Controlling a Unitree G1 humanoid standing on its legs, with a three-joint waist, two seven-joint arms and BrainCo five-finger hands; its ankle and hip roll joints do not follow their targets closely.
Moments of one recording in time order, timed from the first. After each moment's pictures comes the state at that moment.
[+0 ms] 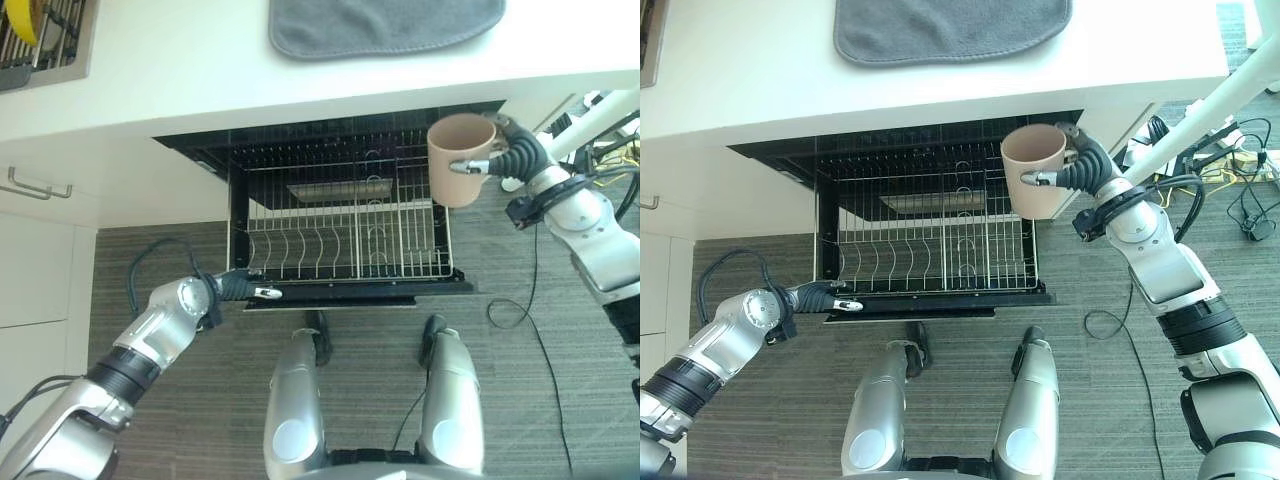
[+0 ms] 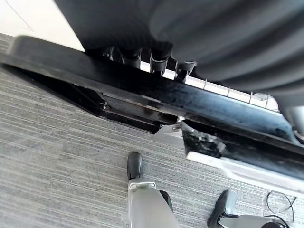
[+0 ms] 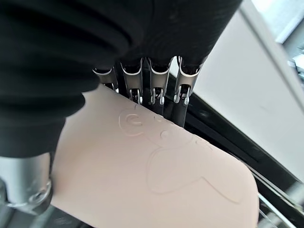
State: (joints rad) left arm -0.34 0.84 -0.47 0.17 0.26 0.37 -0.52; right arm -0.70 -0.80 0.33 0.24 0.19 0.19 0.00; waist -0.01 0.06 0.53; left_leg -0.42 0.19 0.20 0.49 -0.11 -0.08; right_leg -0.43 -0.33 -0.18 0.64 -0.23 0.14
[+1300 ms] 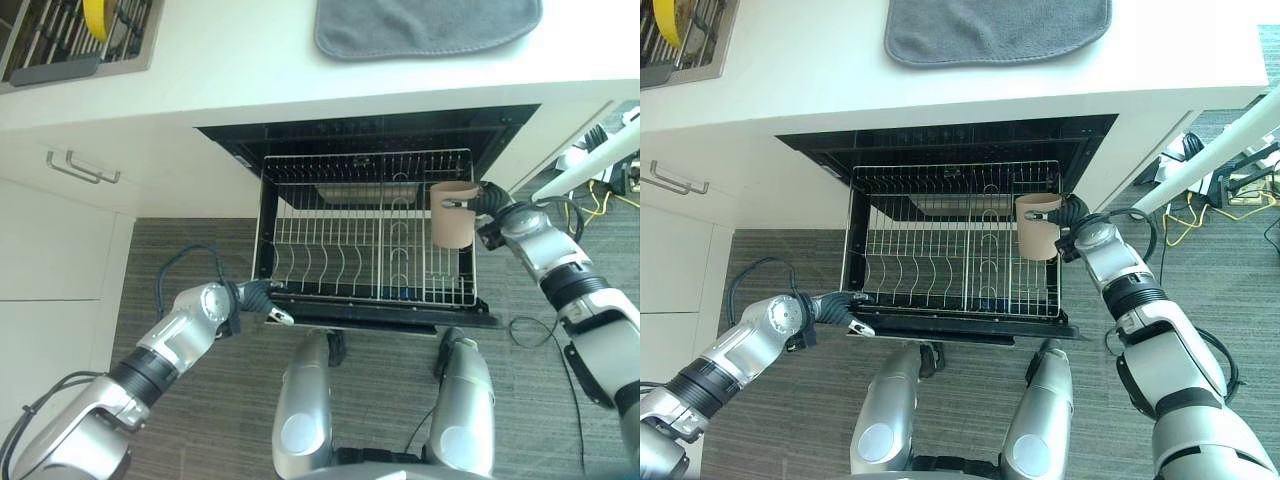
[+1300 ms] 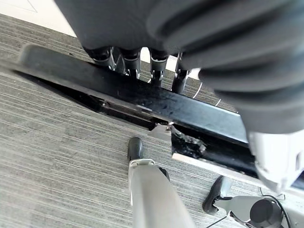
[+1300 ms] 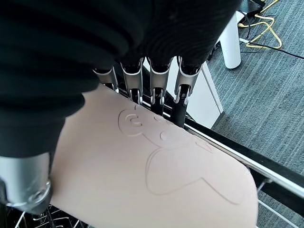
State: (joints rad) left arm -0.37 0.79 -0.55 0.16 0.26 0.37 -0.55; right arm -0.89 -0.61 0.46 0.75 0.20 0.36 0.00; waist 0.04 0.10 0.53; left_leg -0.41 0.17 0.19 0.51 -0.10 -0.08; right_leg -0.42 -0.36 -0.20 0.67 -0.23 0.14
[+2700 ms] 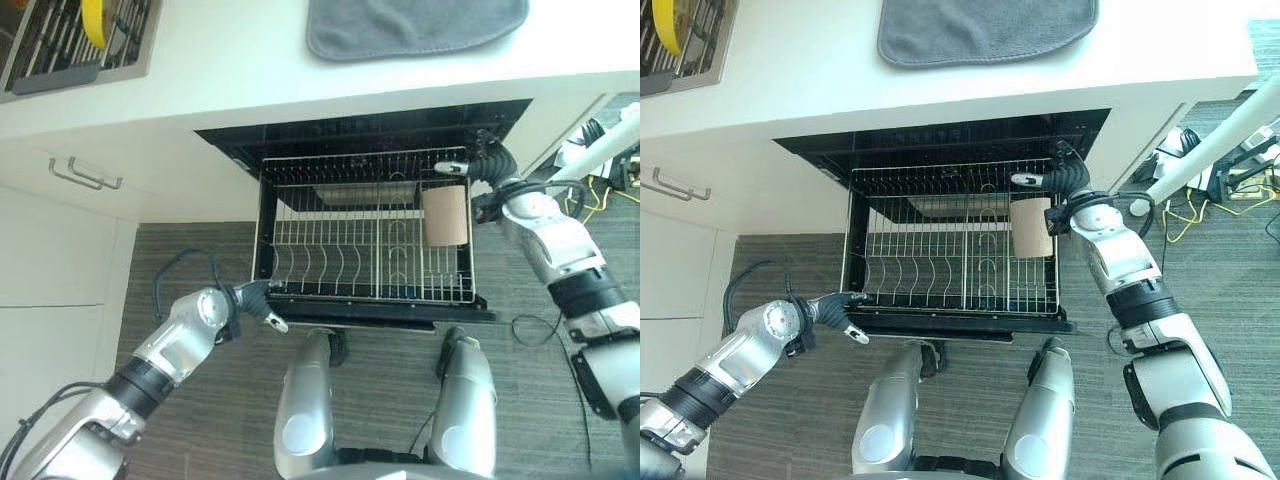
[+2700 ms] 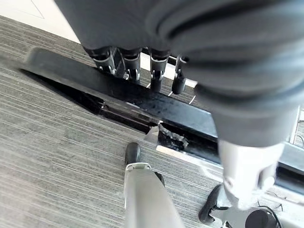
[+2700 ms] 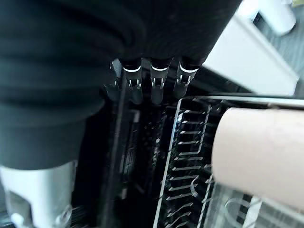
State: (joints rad) left arm -0.28 0.78 -0.49 0.05 0.24 0.45 -0.50; right arm -0.72 -0.63 0.25 0.18 0.45 0.39 -0.18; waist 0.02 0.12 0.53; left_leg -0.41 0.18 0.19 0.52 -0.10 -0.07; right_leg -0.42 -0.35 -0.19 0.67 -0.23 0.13
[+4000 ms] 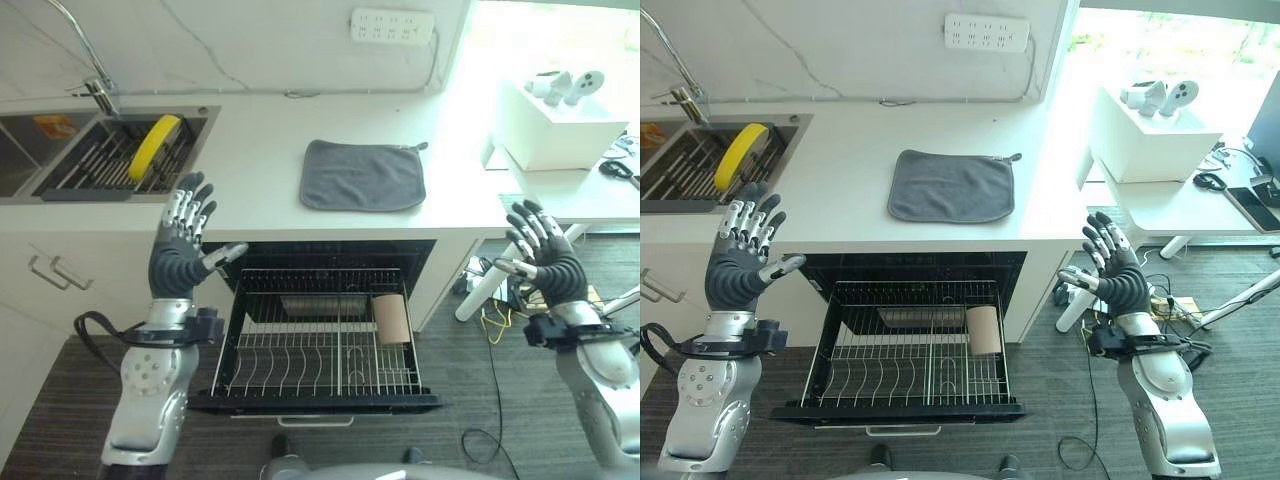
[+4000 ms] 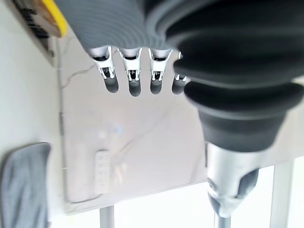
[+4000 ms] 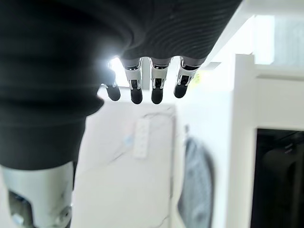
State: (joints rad) left arm 0.15 0.41 0.07 -0.37 -0.37 -0.27 0.12; right arm 0.10 -0.50 -0.12 -0.37 0.45 0.05 -0.01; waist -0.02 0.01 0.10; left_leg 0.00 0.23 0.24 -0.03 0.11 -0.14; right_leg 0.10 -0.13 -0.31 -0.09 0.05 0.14
